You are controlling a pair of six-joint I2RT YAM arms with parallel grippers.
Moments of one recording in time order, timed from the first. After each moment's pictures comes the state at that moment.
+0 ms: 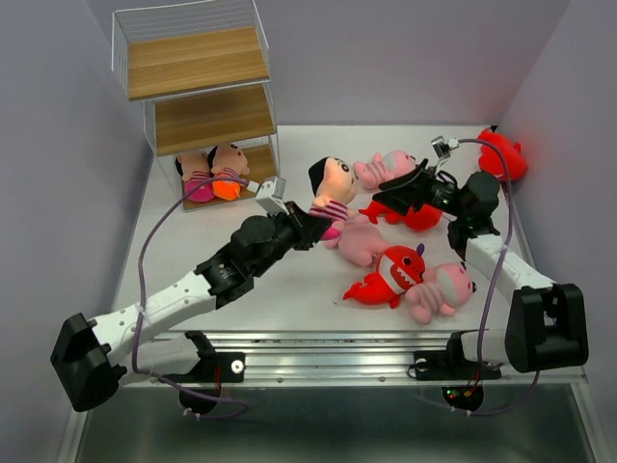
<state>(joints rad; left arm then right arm) -0.89 1.07 0.74 0.23 -0.16 -0.82 0.12 1.31 0.74 0.80 -0.98 0.83</state>
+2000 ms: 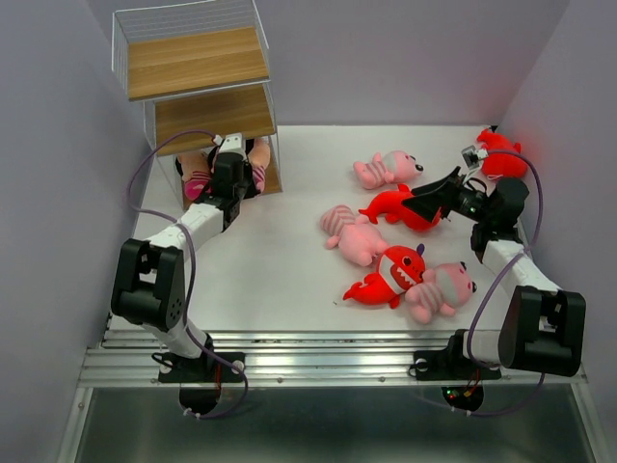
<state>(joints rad) -0.27 1.57 1.00 0.09 -0.14 -0.33 -0.16 1.29 0.69 0.66 -1.17 0.60</state>
